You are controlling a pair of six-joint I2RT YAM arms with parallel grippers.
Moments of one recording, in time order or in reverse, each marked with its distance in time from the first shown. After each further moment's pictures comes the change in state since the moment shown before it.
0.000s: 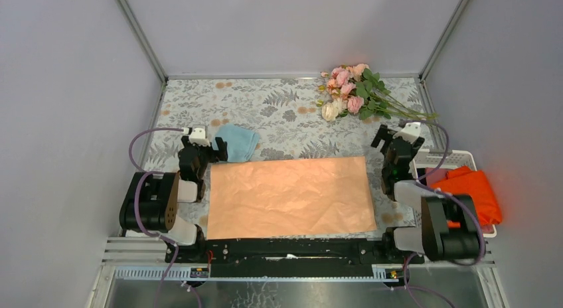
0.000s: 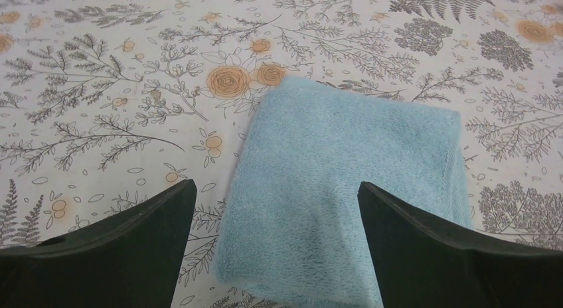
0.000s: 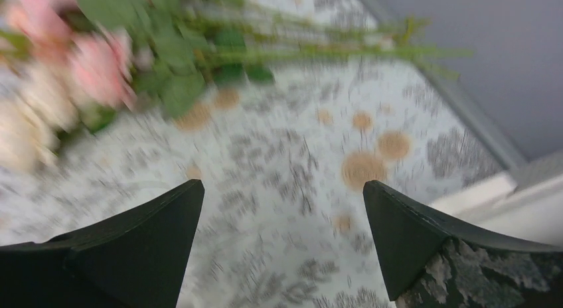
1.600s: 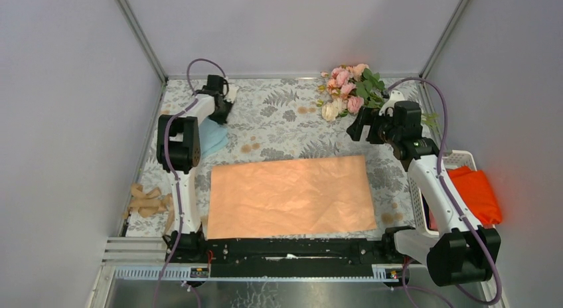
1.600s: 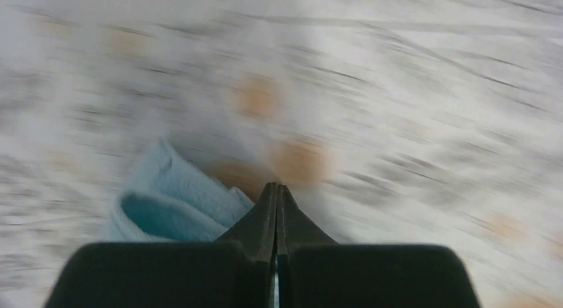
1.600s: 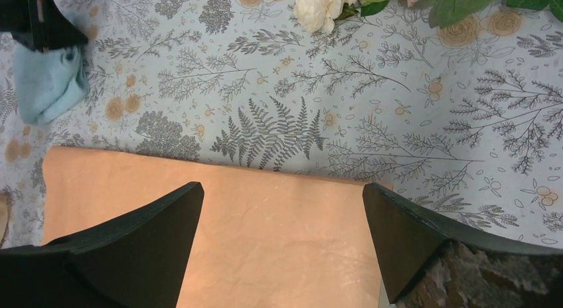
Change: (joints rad) left arm -0.100 0.643 1.361 -1.670 -0.063 0.339; right arm 0.051 -0.256 0.643 -1.226 -0.681 0.120
